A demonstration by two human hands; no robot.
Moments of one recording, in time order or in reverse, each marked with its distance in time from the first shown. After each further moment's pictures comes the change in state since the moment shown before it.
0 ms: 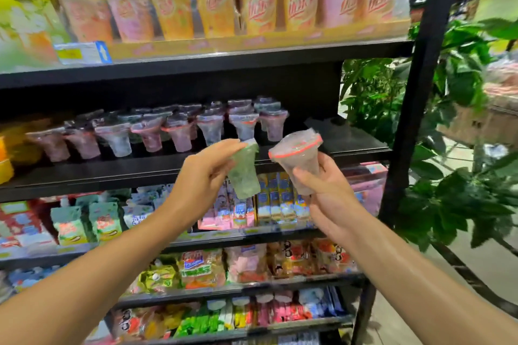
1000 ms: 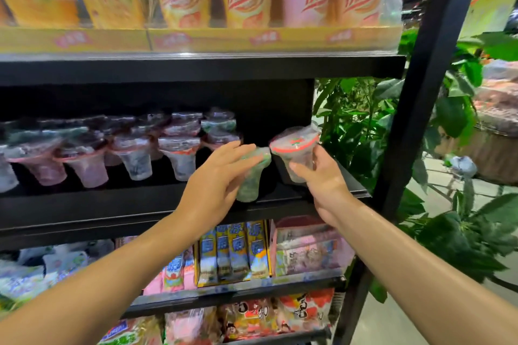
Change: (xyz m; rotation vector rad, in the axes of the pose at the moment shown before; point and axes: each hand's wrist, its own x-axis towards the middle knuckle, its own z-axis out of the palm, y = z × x) left_hand 0.137 -0.036 0.155 0.194 -0.079 0.146; right_hand 0.198 -0.027 -0.121 -0.453 0.131 -0.176
